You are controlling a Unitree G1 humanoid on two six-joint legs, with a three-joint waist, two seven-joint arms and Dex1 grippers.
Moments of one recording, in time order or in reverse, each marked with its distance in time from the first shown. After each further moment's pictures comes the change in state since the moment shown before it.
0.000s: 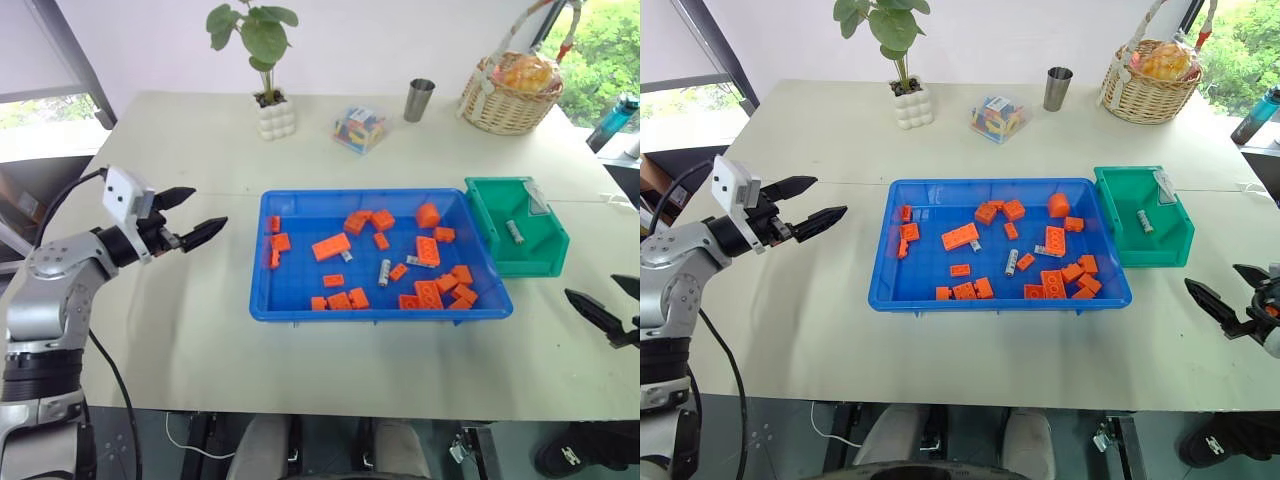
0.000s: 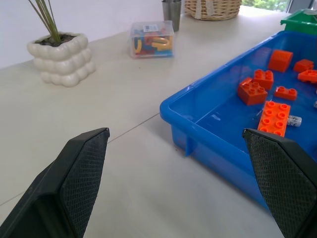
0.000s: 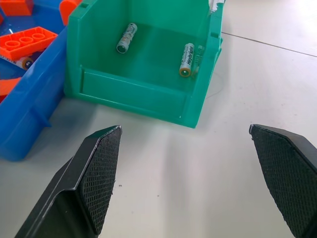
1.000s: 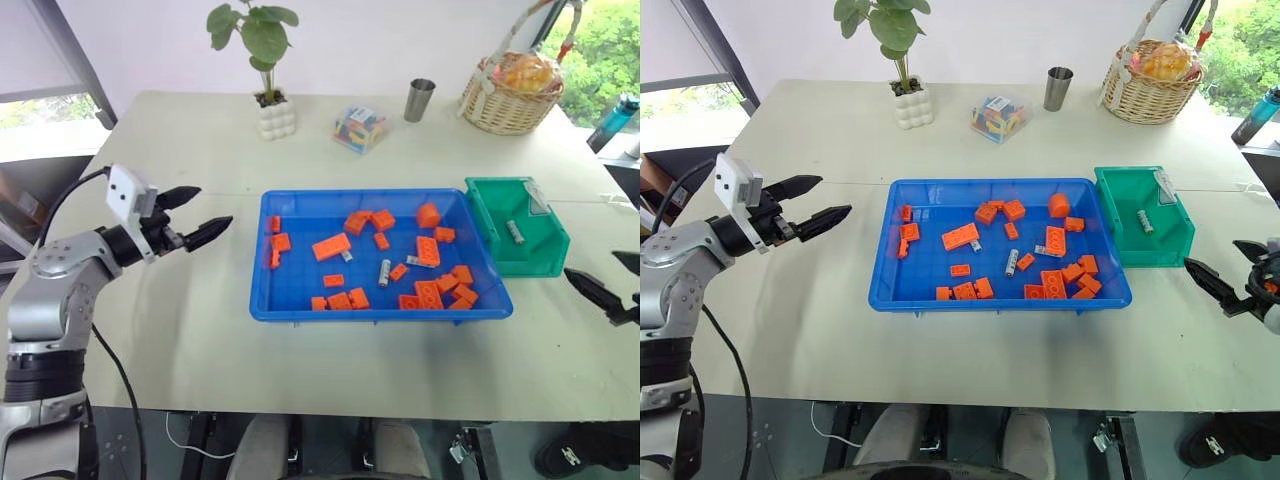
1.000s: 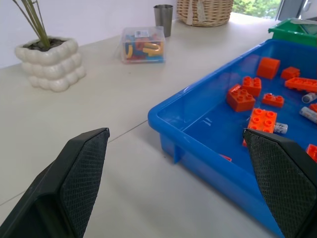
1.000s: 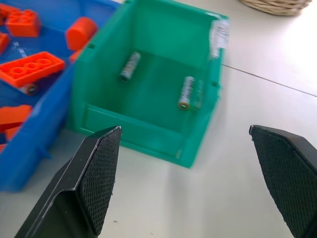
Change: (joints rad) left arm -0.001 -0.010 0.001 -0.043 -0.032 0.049 -0.004; right arm -0.091 -0.086 0.038 -0.048 0.013 0.071 -0.005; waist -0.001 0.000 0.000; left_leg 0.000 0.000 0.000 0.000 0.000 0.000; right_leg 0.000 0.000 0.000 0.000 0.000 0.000
